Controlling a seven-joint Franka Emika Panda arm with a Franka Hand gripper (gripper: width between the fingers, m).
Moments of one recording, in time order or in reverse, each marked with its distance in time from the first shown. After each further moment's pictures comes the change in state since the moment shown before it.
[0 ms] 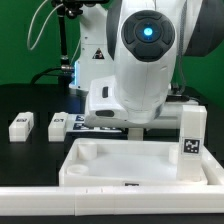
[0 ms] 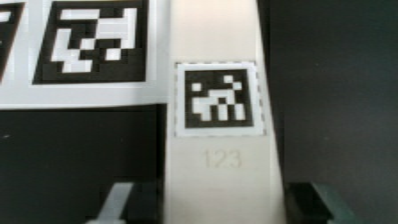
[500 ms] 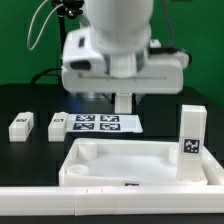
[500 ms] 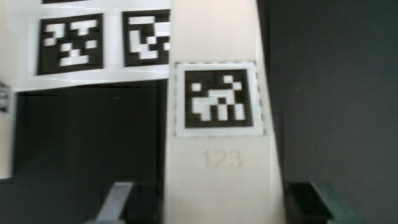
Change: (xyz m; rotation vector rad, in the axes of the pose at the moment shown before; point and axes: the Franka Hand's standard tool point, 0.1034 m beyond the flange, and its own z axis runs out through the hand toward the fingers) arm -0.025 0.033 -0.094 0.041 0.109 0.033
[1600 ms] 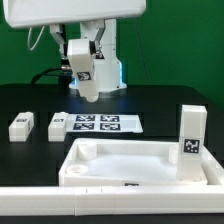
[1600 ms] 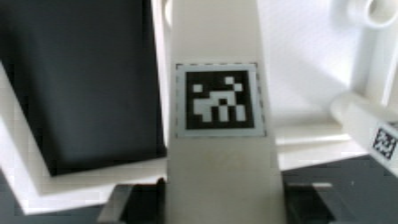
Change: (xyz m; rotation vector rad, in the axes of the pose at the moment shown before) arm 0.018 0.059 -0.132 0.081 0.819 -0.018
